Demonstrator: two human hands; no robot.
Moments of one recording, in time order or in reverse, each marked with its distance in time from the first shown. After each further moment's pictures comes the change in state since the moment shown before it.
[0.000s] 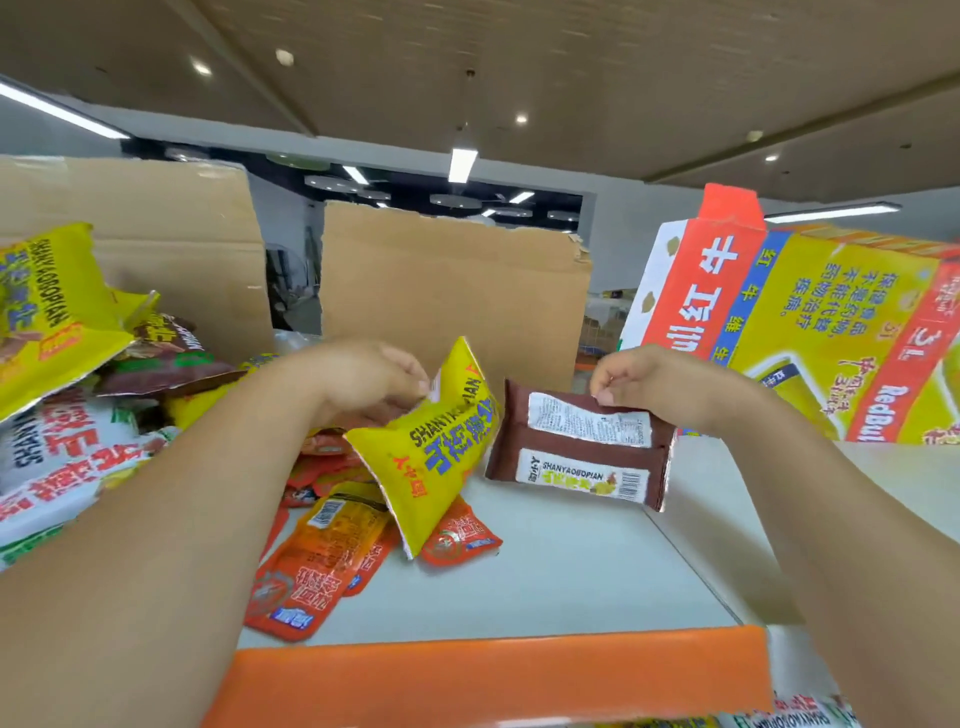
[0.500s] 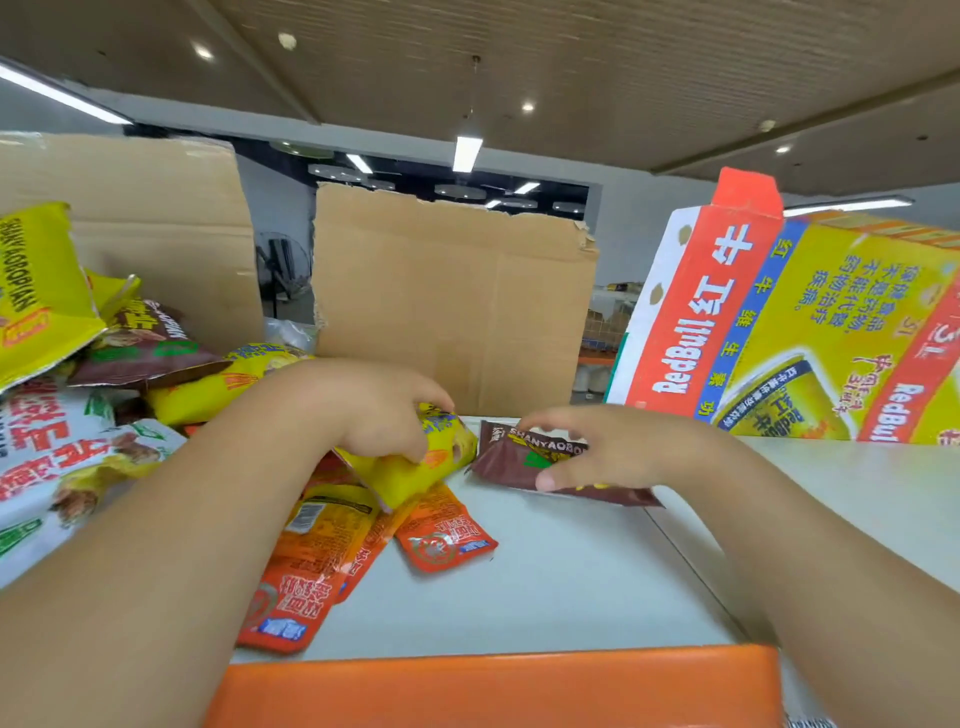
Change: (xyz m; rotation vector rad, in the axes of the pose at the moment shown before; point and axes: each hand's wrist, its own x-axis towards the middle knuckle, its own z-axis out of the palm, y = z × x) left_hand -0.020 0.017 0.022 0.936 -0.102 0.043; right_hand 0.002 -0.009 0.053 -0.238 -0.312 -0.053
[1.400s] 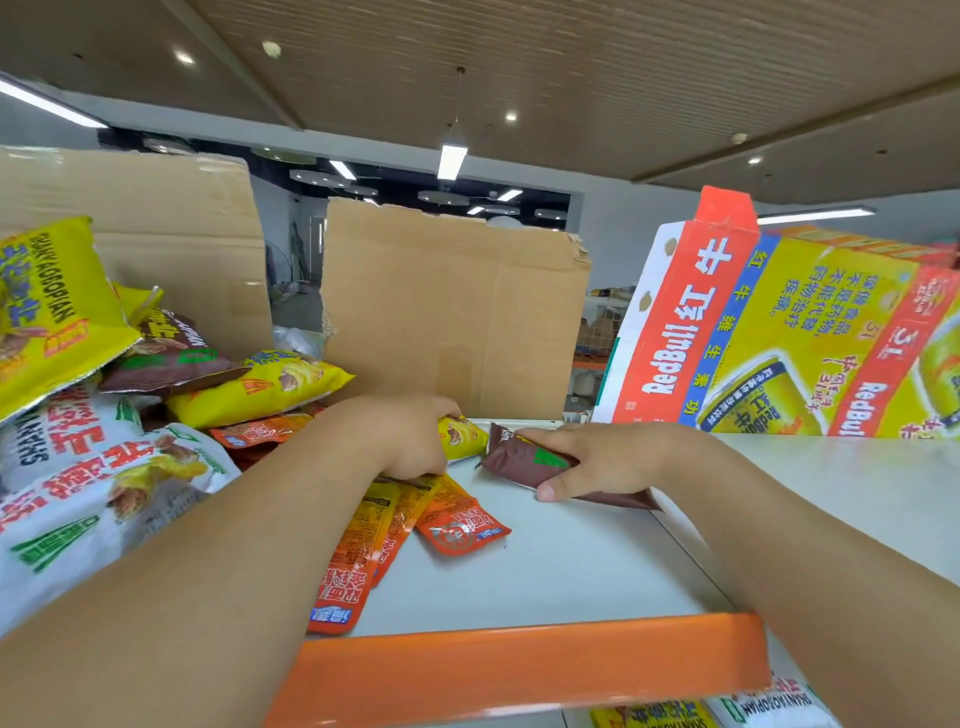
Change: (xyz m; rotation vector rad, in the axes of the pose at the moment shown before) left_hand 0.017 0.000 0.029 0.044 0.110 -0.025; right_hand 0.006 -0.005 0.009 -0.169 -0.198 0.081
